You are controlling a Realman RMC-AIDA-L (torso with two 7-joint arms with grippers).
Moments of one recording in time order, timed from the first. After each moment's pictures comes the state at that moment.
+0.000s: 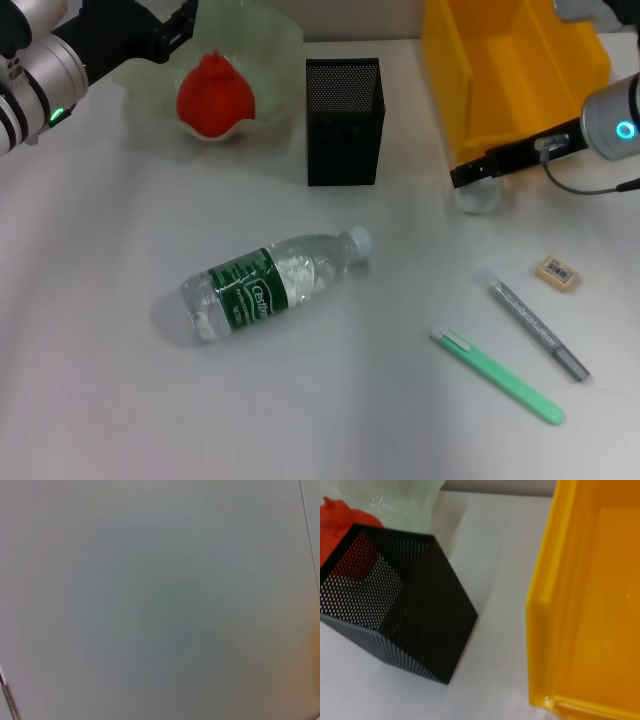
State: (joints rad) left arm -0.73 -2.08 0.75 0.39 1.40 0.79 -0.71; right arm 0.75 2.08 -1.03 -0.84 -2.56 -1.15 2.54
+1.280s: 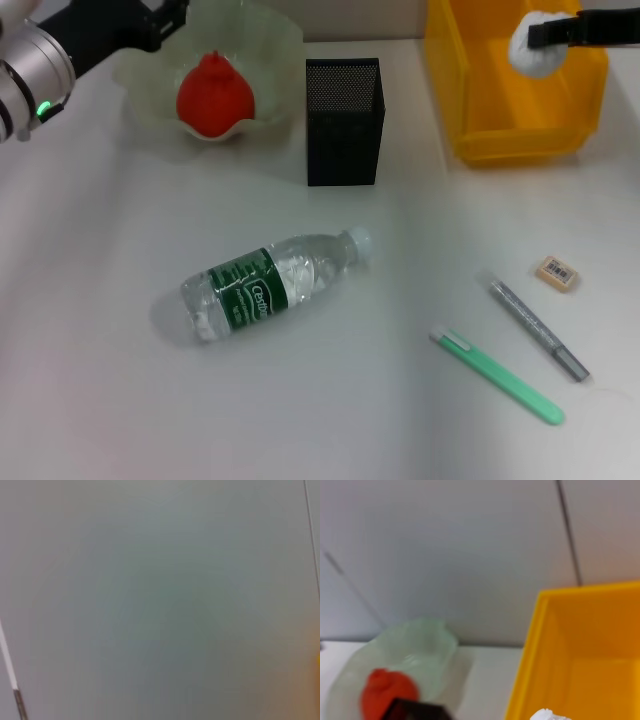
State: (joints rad) left arm -0.70 -2.07 0.76 0.44 1.39 0.84 -0.80; right arm 0.61 2.04 -0.86 -1.18 -2.29 -1.27 2.49
